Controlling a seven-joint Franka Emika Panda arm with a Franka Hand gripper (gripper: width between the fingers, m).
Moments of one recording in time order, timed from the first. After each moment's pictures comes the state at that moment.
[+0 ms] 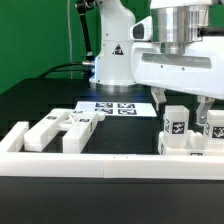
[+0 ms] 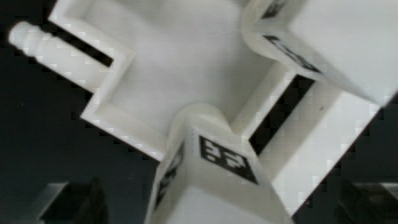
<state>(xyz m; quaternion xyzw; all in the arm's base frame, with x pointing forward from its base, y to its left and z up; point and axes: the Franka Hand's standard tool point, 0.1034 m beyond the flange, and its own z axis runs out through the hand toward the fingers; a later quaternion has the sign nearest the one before) 0.614 0.064 0.080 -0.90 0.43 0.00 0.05</state>
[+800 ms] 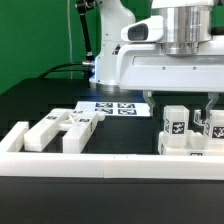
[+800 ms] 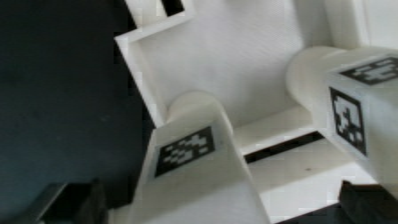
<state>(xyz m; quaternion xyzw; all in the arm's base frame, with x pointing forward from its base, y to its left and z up) 0.614 0.064 0.079 -0.99 0.14 -0.01 0.03</state>
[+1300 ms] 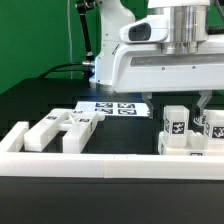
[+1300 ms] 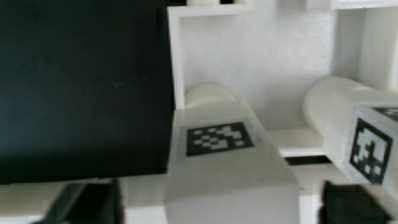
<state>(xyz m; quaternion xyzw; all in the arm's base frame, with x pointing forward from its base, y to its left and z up) 0.614 0.058 0.079 -1.00 0.02 -0.01 0.03</state>
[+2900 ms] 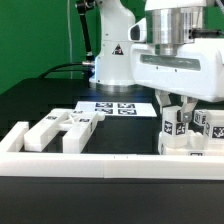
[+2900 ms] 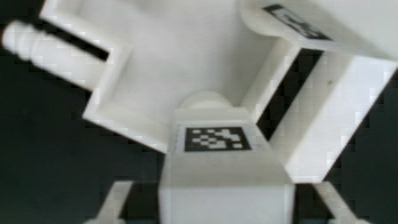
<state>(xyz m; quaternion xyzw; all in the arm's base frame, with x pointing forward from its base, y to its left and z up) 0.614 0.060 0.077 -0.83 0.56 0.01 0.05</state>
